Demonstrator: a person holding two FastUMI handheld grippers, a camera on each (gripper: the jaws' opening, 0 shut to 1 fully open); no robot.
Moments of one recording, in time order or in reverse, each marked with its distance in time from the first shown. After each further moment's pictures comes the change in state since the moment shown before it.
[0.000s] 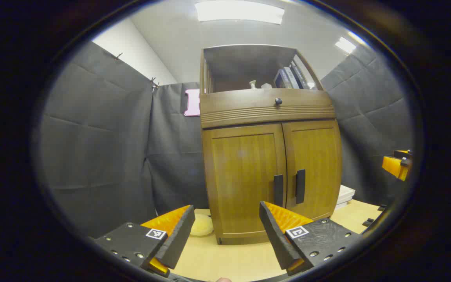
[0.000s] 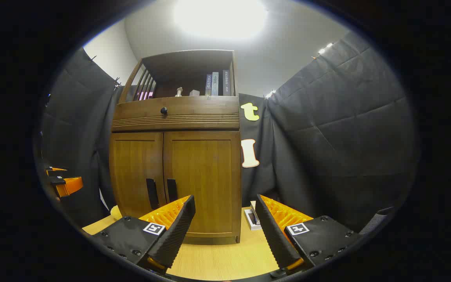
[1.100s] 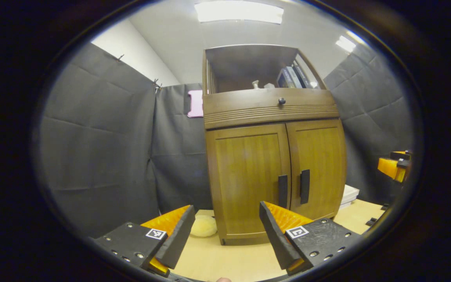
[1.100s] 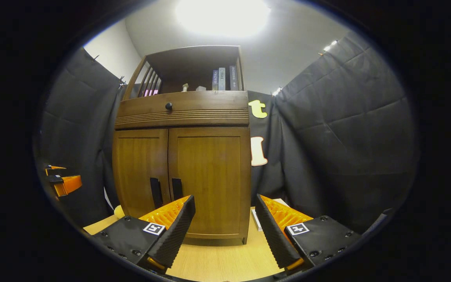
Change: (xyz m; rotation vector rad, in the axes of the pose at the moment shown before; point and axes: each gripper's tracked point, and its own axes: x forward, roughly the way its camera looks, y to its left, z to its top) left arm 0.001 0.003 0.002 0.010 -0.001 0.037; right arm 0.030 0.020 -0.007 0.003 0.015 0.068
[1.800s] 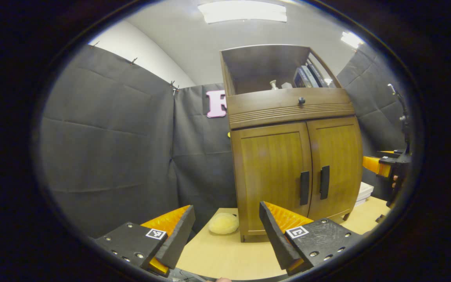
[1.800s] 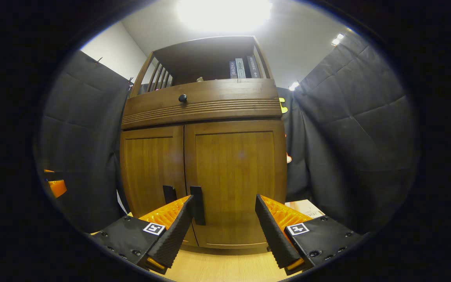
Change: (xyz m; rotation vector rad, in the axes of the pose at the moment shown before) left arm 0.008 0.013 -0.002 0.019 0.010 0.149; right arm 0.083 0.061 -0.007 0.037 0.016 0.130
